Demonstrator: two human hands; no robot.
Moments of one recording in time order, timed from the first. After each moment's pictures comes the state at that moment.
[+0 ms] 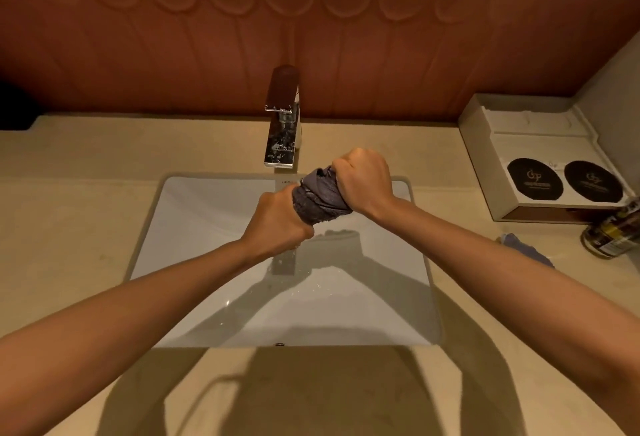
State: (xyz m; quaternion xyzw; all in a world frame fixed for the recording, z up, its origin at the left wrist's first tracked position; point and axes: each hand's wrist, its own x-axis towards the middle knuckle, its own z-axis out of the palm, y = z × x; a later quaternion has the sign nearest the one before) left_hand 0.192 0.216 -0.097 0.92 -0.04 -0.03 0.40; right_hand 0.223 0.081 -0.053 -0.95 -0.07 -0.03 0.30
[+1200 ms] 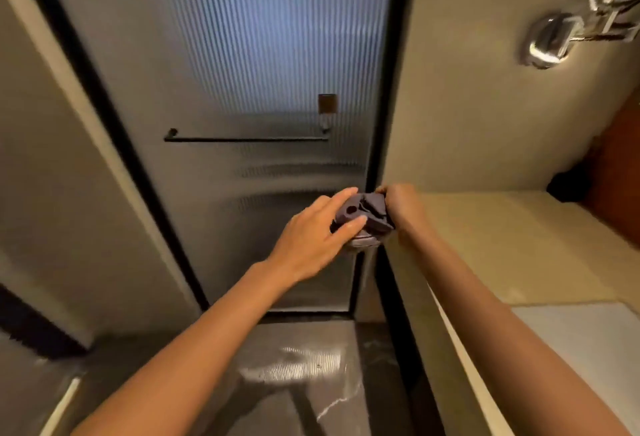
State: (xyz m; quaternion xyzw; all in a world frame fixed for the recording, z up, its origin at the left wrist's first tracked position) left_hand -0.248 0.366 0.037 0.83 0.42 0.29 0.23; right_hand -0.094 0.370 0.054 -0.66 -0.38 0.41 0.50
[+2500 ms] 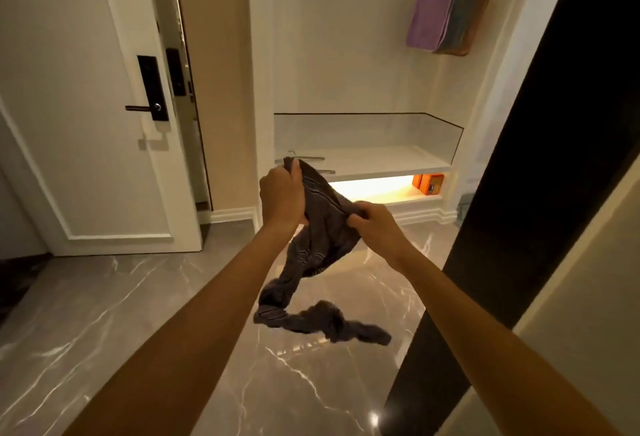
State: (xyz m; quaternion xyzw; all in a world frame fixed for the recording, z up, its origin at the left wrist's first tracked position) left_hand -1.377 0.326 0.088 0.07 0.81 0.54 -0.20; right_hand -1.326 0.458 0.054 -0.05 -0.88 0.45 0.13
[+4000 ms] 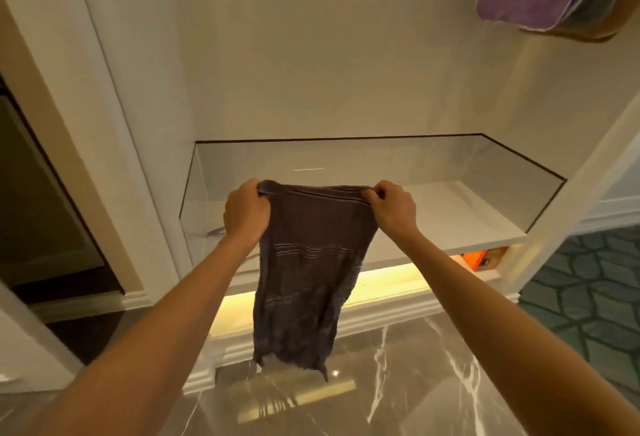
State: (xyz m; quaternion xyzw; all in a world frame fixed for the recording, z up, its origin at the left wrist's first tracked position) left_hand -2.323 0.706 0.018 0.00 0.91 0.39 -0.16; right_hand -2.280 0.917 0.023 -0.16 -0.92 0.30 0.21
